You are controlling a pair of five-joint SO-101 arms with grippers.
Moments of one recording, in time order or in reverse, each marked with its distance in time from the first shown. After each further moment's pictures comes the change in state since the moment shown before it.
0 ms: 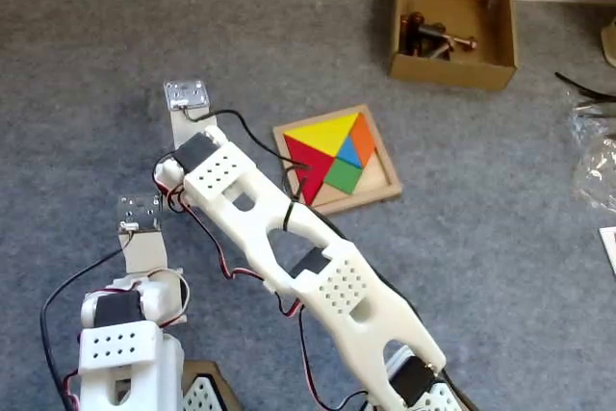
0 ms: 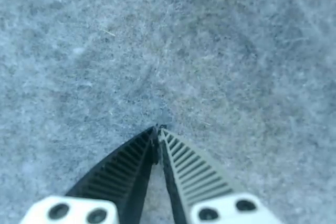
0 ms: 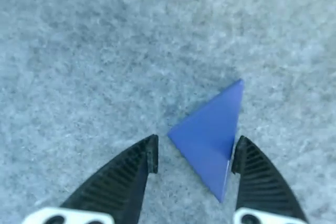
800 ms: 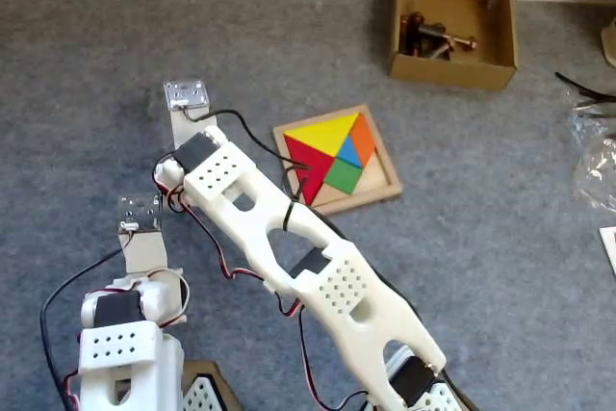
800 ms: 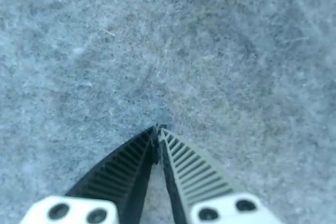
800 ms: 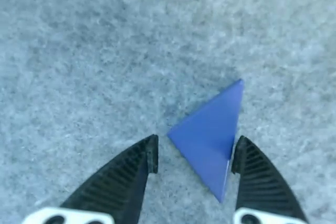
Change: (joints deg) left arm 0.0 0.0 0.0 0.0 0.0; right arm 0.0 0.0 0.0 0.0 0.0
